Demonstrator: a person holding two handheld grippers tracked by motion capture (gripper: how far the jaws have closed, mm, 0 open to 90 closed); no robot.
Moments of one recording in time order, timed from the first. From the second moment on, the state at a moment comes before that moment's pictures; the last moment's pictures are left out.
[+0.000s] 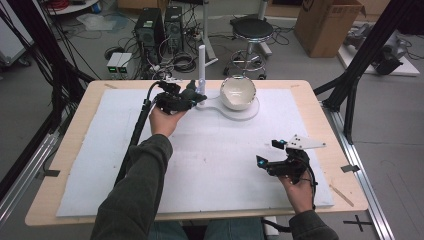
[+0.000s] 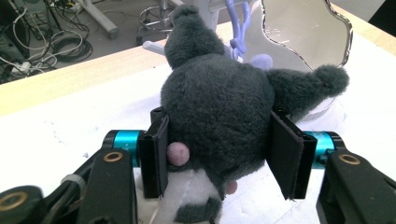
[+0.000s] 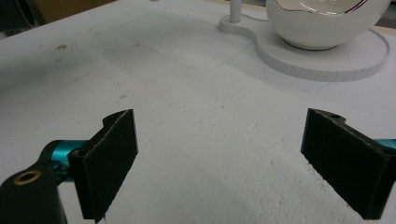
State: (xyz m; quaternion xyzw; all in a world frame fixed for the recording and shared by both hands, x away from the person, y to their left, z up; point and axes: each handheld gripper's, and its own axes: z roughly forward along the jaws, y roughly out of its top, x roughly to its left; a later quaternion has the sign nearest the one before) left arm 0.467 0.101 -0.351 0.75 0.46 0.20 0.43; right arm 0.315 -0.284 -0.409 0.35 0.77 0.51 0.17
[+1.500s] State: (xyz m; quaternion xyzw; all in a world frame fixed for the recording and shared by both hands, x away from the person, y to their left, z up) left arm 0.447 0.116 -0.344 0.75 0.42 0.19 0.47; right arm 0.315 -0.284 -0.409 0.35 0.77 0.51 0.17
